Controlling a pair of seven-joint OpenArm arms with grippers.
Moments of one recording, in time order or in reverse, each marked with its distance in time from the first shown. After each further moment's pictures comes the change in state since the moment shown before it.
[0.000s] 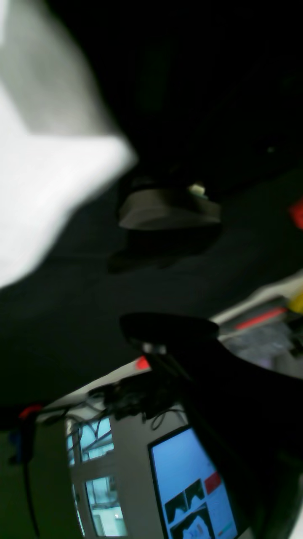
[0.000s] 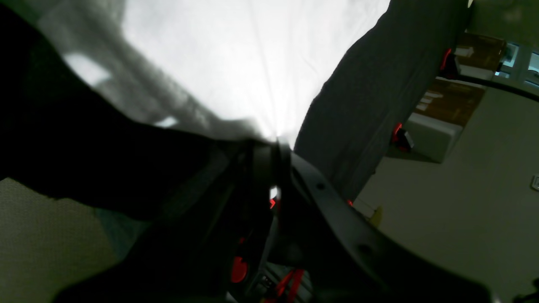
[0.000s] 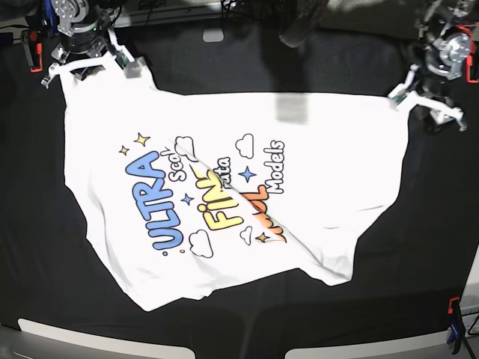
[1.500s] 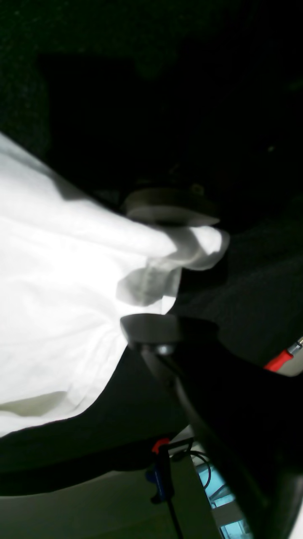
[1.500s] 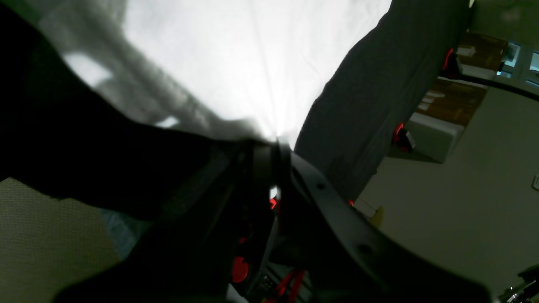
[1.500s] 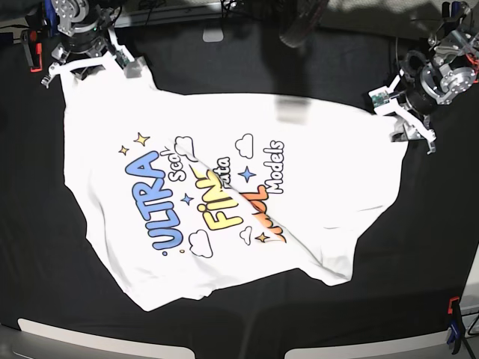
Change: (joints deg) left arm -13.6 -9.9 18.7 3.7 -12.7 -9.5 -6.3; right arm 0.0 -0.1 0.0 0.0 0.2 0.0 -0.1
